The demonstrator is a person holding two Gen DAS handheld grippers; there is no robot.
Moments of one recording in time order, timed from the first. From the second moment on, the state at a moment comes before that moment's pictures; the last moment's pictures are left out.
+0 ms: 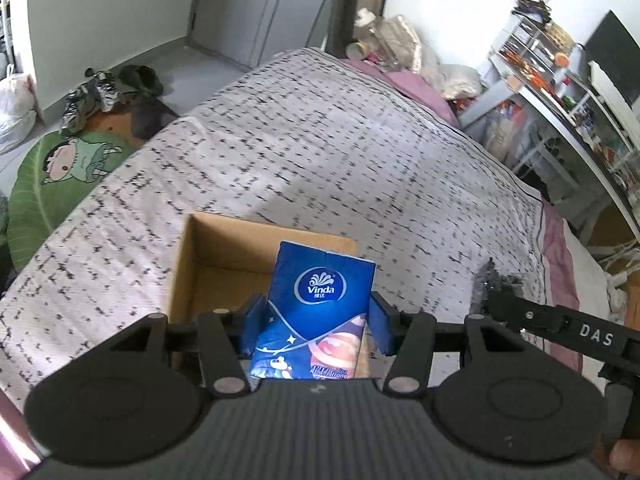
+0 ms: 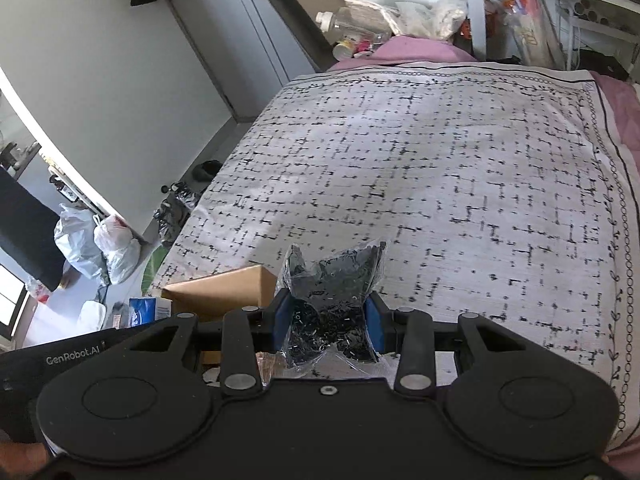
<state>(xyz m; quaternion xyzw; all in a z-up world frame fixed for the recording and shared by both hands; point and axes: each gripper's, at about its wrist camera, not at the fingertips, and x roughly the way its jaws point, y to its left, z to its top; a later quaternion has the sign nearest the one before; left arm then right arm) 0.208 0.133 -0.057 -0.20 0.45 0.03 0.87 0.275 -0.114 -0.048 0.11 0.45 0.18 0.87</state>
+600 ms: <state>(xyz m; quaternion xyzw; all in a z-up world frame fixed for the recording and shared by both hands) 0.222 0.176 -0.072 -0.22 0.45 0.06 0.86 0.288 -0.058 -0.041 0.10 0.46 0.21 0.86</state>
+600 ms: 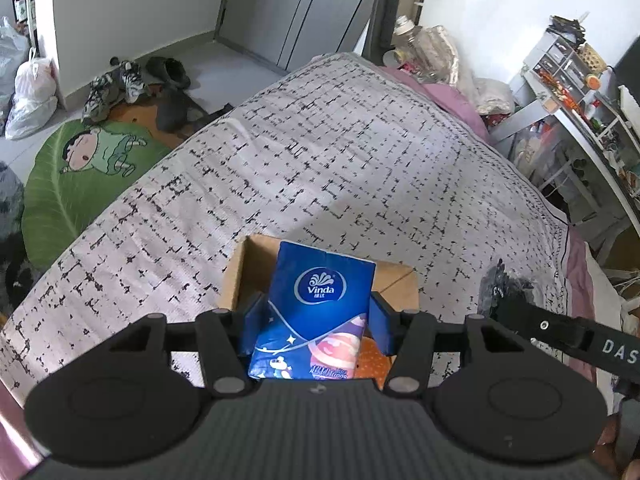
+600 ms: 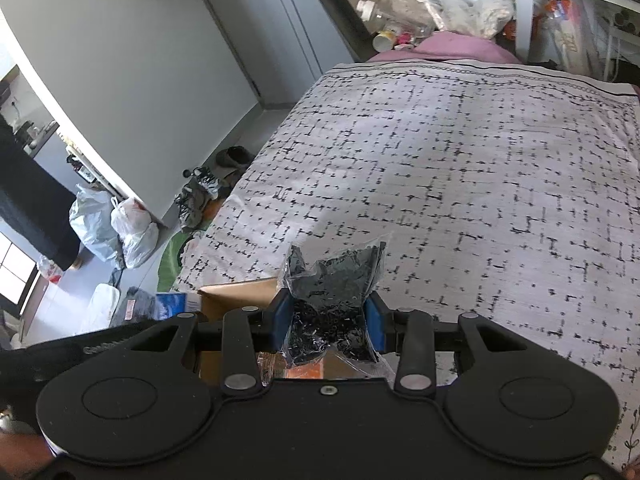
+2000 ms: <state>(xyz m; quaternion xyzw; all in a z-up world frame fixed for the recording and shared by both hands) 0.194 0.152 -0.047 -0.21 0.48 0.06 0.85 0.265 -0.101 -0.027 0.12 0.45 0.21 0.86</state>
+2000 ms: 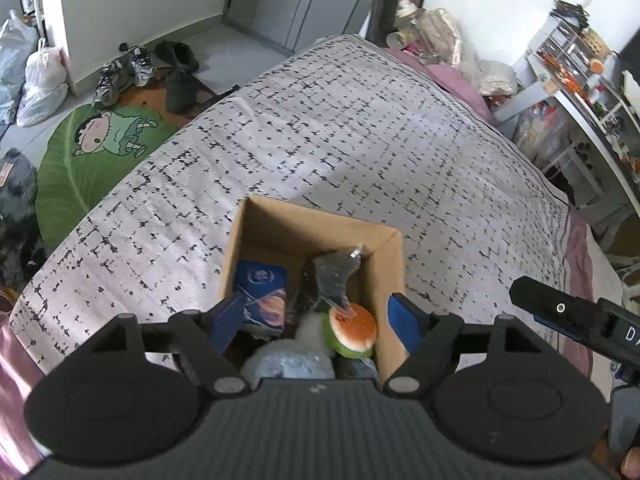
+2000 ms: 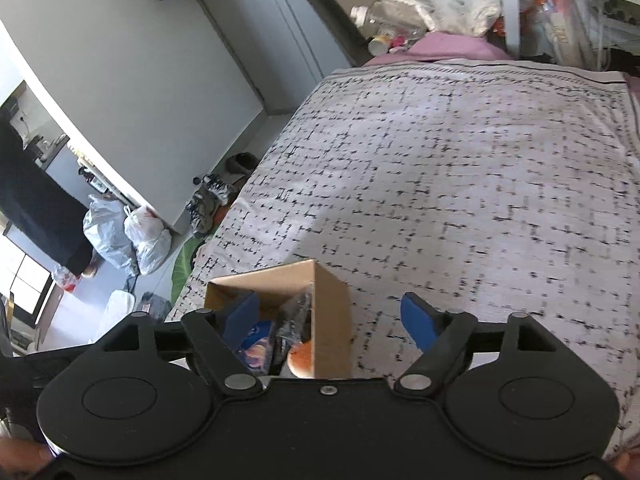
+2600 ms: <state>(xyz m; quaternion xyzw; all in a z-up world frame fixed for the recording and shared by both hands) 0.143 0.099 -0.011 -0.20 0.44 0.04 0.87 0.209 -0.173 0.003 0.11 0.41 0.17 0.89</state>
